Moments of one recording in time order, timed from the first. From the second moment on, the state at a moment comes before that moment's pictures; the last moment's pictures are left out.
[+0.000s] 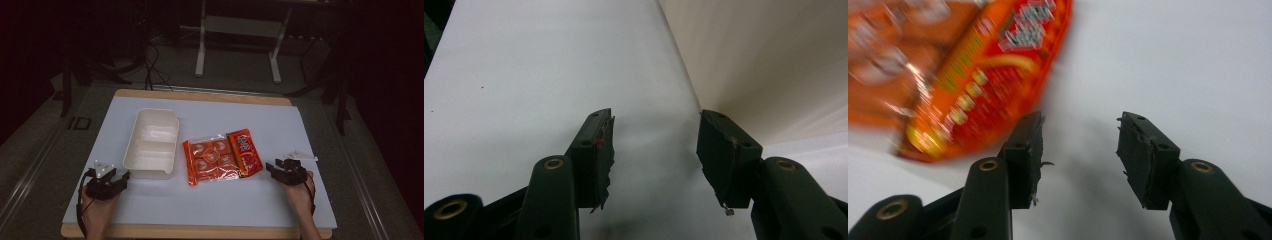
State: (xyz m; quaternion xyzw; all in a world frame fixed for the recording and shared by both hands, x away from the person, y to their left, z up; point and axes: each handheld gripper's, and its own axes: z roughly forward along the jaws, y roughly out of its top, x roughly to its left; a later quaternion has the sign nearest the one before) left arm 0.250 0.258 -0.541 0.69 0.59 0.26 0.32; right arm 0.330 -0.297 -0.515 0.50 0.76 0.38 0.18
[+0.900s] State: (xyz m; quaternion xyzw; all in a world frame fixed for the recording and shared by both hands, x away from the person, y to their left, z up) left arm 0.251 0.257 -0.542 0.70 0.59 0.25 0.32; right arm 0.392 -0.264 -0.513 0.50 0.78 0.37 0.11
